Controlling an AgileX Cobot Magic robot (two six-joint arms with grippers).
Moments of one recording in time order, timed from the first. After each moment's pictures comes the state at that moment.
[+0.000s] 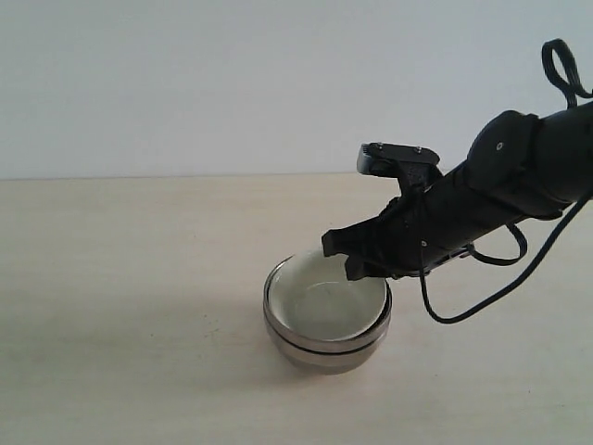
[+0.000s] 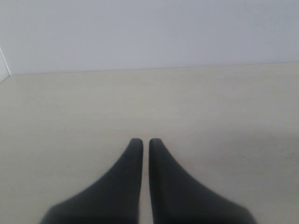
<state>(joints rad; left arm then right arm) 0.04 0.00 0.00 -0.03 0.28 0.09 0.44 1.79 -1.06 0.63 0.38 -0.35</state>
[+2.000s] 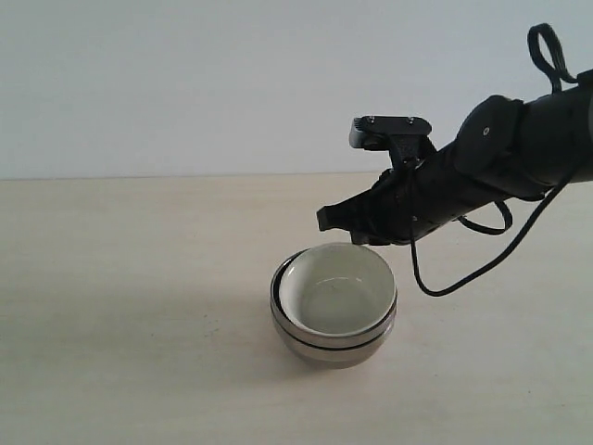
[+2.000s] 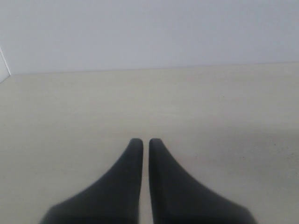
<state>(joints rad) 0.04 0.00 0.00 -0.03 0.28 0.09 0.44 1.83 -1.14 0.58 0.29 -0.39</state>
